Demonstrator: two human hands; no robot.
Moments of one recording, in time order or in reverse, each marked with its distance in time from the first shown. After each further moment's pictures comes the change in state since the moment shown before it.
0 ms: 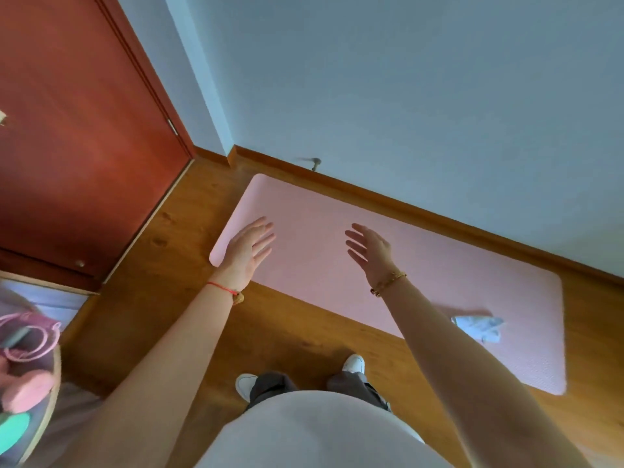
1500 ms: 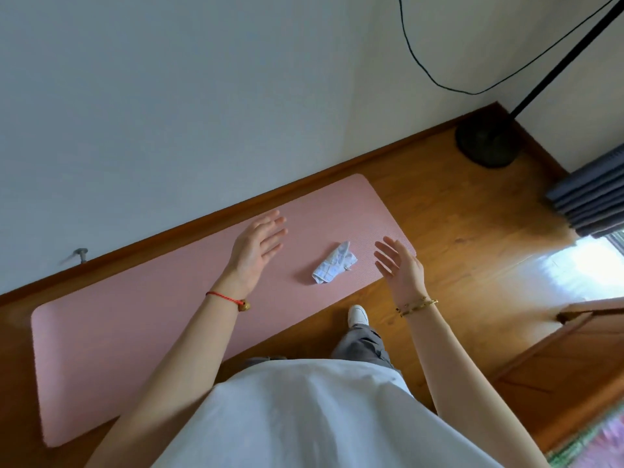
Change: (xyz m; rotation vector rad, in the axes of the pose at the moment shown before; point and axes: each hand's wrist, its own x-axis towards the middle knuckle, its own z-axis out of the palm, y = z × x) left_hand 0.024 -0.127 0.603 0.427 -0.634 -0.134; right_hand -0.099 -0.002 -0.570 0.620 0.771 -0.127
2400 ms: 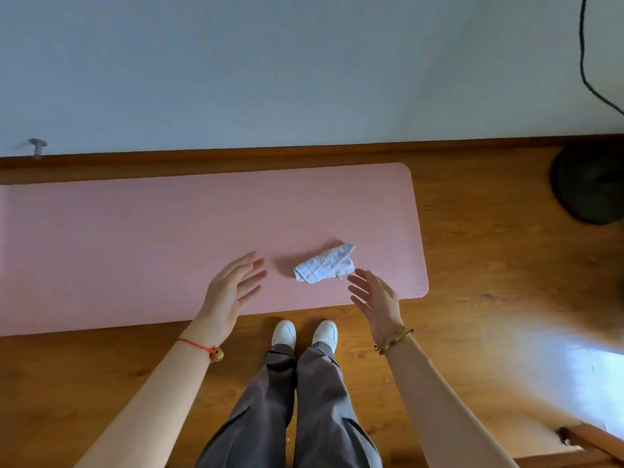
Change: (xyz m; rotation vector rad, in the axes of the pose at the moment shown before) left_hand 0.174 -0.164 0.047 -0.245 0.432 -0.216; right_hand 0.269 0.053 -0.009 -0.441 -0.184 0.315
